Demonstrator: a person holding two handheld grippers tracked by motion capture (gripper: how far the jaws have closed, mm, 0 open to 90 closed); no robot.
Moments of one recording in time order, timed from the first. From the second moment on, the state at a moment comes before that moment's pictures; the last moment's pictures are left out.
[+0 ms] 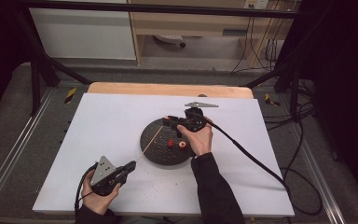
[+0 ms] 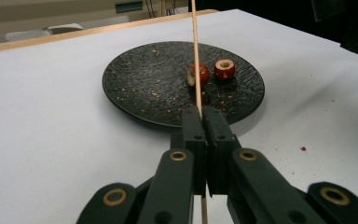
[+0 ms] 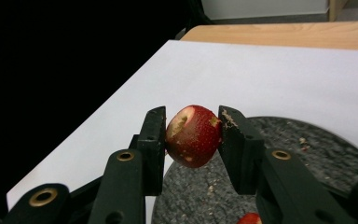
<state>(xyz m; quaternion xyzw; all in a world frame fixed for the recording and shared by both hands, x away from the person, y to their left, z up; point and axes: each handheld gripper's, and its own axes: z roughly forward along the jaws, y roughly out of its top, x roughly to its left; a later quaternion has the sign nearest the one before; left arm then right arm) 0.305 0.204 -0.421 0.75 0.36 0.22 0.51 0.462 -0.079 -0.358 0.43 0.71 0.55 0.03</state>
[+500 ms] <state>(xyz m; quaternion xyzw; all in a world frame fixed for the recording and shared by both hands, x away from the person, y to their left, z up) 0.307 0.205 -0.422 0.75 0.37 0.22 0.51 0.474 -0.116 -0.371 0.46 0.70 0.54 0.07</state>
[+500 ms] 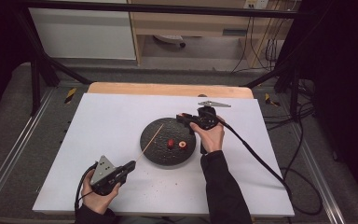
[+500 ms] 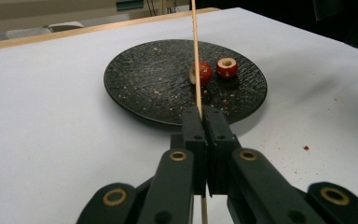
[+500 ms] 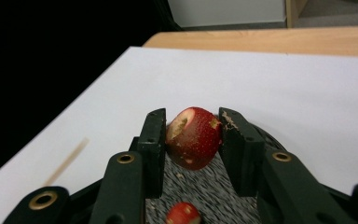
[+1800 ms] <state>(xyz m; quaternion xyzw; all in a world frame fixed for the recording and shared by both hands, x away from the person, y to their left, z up) 0.310 0.206 -0.423 0.75 0.37 0.22 0.50 0.450 -0.119 -0.419 0.42 0.76 0.49 0.09</state>
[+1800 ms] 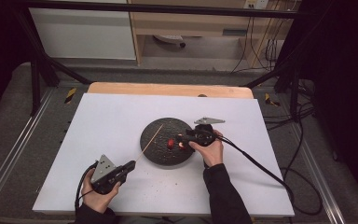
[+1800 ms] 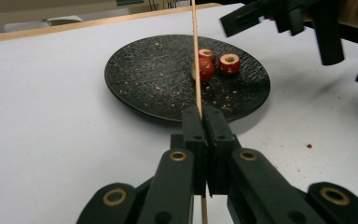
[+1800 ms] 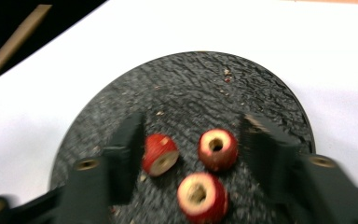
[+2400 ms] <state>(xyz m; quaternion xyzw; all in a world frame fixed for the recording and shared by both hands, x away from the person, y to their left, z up) 0.330 0.197 -0.411 0.75 0.39 0.20 0.49 0.398 -0.188 -0.438 0.40 0.79 0.45 0.13</state>
